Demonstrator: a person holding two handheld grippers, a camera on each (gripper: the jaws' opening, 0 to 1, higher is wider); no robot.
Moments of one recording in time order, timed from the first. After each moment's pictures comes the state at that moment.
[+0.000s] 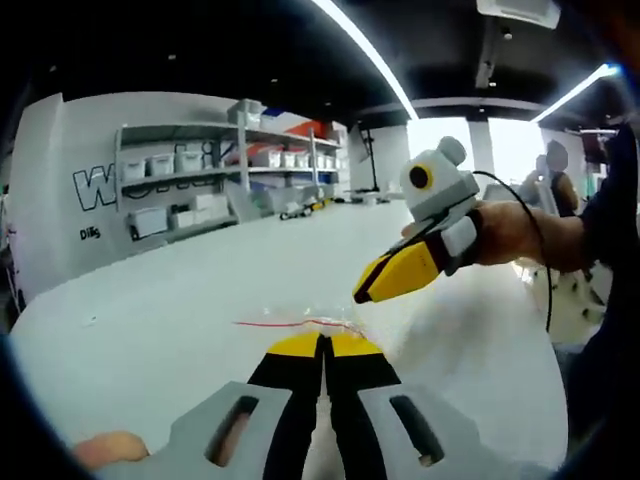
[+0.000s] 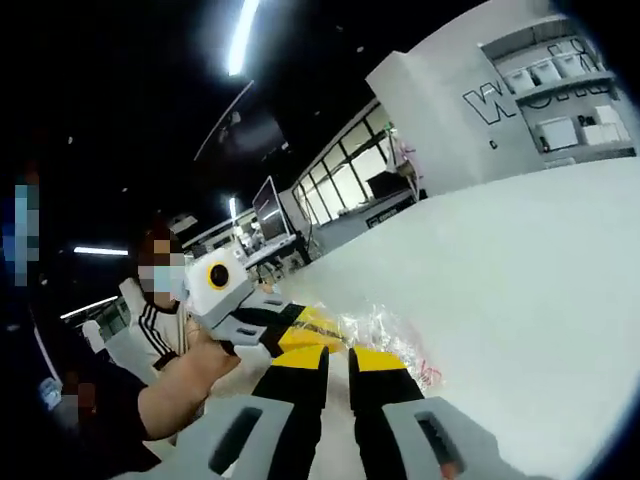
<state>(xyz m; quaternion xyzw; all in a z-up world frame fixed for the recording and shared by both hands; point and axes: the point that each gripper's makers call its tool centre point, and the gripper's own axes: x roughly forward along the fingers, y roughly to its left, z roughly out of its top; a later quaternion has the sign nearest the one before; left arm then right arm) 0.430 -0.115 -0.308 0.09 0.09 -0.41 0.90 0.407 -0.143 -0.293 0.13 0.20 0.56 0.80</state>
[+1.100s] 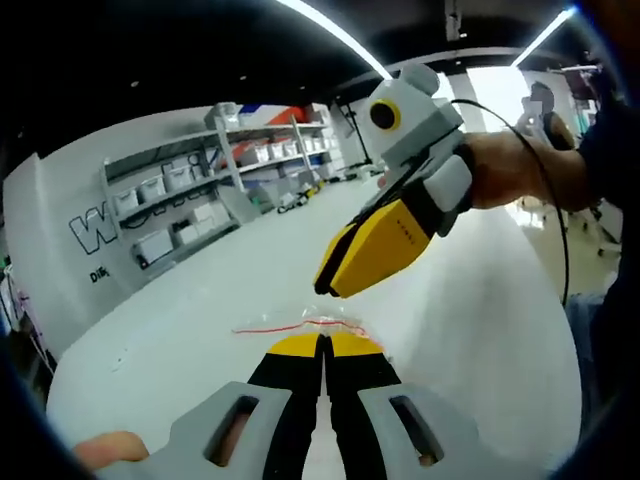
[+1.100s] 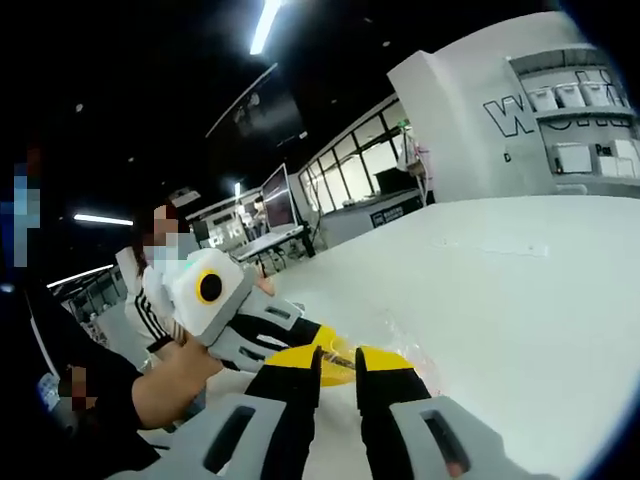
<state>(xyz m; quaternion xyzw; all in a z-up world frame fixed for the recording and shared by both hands) 0.420 -0.133 -0.301 0.21 0.08 -0.40 0.89 0.399 -0.130 -0.267 0.07 0.19 0.57 0.80</state>
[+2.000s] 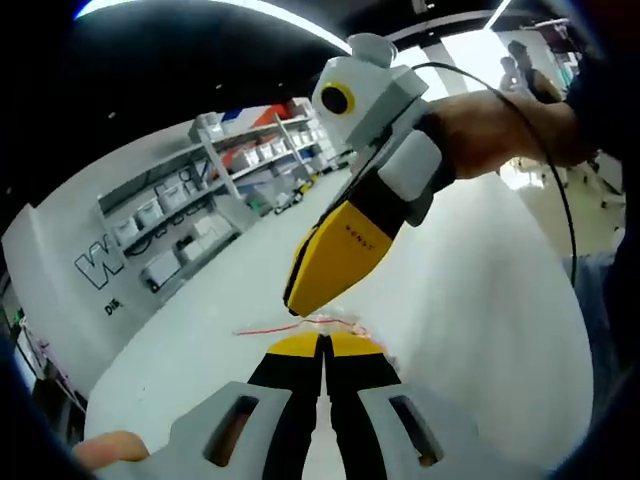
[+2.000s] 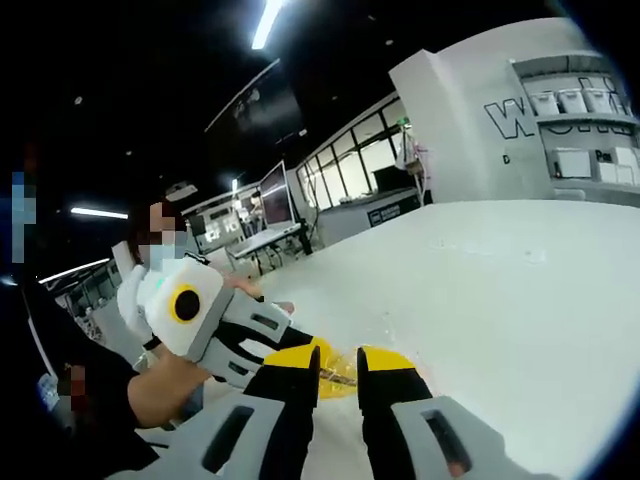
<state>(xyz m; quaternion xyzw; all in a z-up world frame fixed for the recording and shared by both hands) 0.412 -0.145 -0.297 0.30 0.06 -0.38 0.87 0.402 -0.131 -0.264 0.06 0.19 0.56 0.80</state>
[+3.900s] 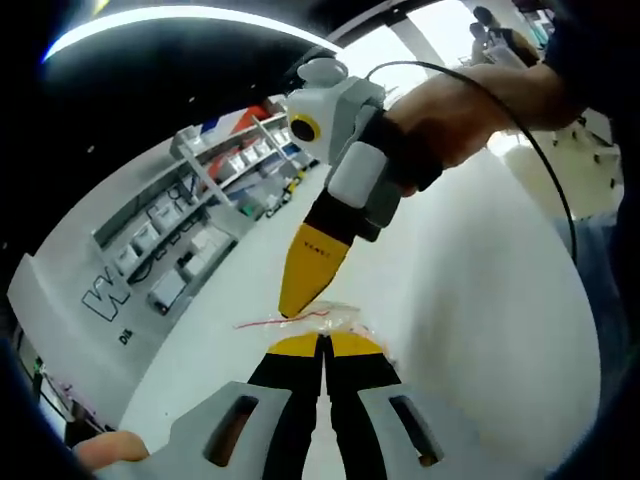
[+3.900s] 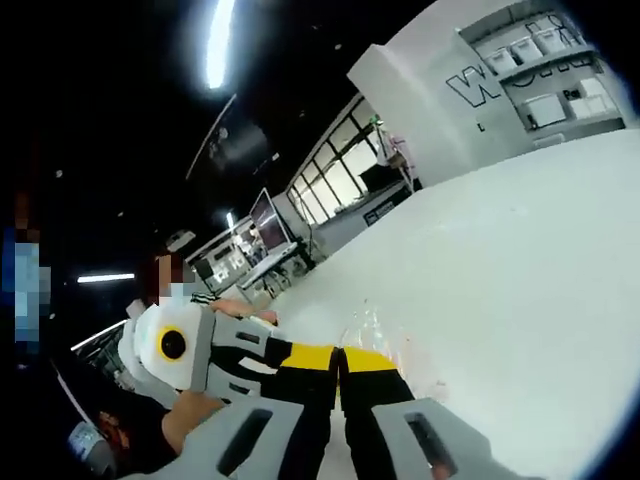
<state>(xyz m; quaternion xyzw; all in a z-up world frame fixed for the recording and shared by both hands) 0.404 -0.162 -0.295 0.37 0.05 -0.38 0.85 0.406 -0.156 -0.271 0.19 0.24 0.55 0.78</state>
